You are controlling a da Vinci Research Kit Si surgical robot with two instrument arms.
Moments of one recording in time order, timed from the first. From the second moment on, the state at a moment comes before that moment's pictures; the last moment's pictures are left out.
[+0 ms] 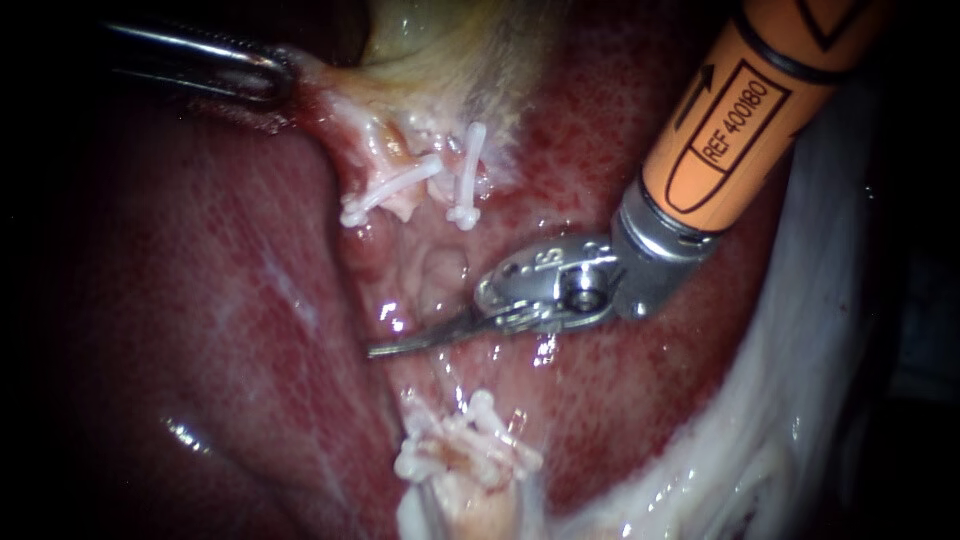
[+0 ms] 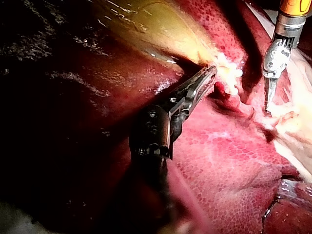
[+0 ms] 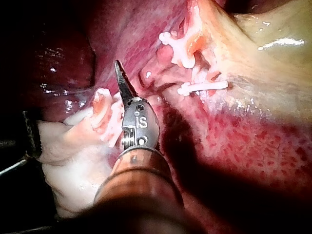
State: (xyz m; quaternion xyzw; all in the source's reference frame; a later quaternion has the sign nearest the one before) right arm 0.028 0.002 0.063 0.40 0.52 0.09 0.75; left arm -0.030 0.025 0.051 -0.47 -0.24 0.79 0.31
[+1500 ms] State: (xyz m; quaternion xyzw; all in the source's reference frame) right arm 0.013 0.003 0.058 0.12 0.44 0.11 0.88; left arm -0.029 0.025 0.052 -0.47 -0.25 0.79 0.31
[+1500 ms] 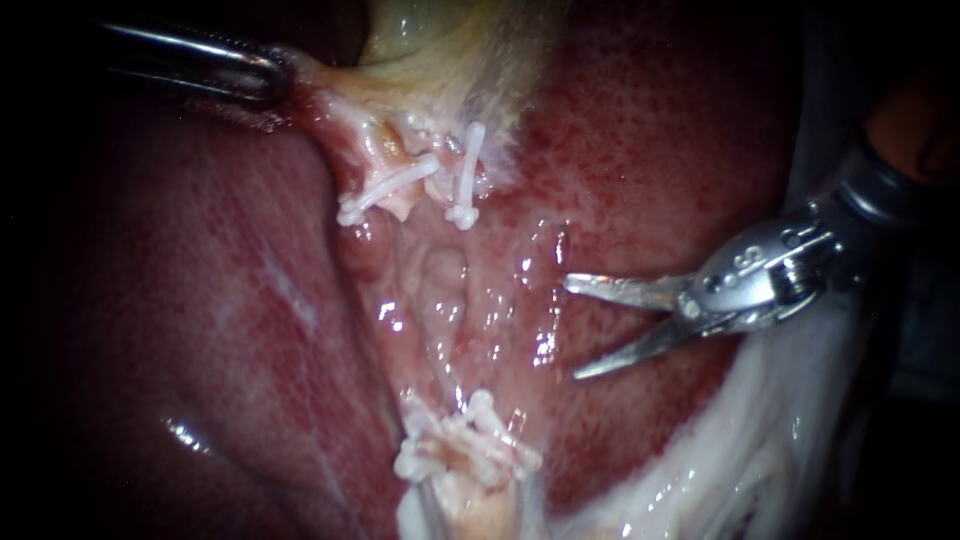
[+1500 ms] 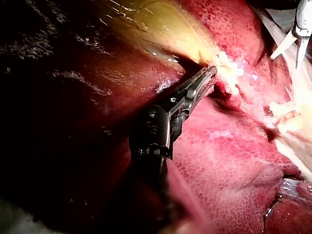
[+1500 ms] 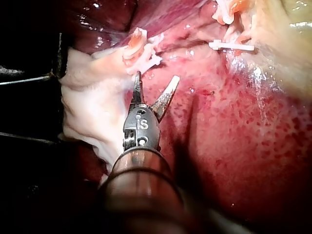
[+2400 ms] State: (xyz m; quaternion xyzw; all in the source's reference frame) right arm 0.012 0.003 0.057 0.14 0.44 0.11 0.88; left arm -0.033 0.022 0.057 -0.46 -0.26 0.80 0.30
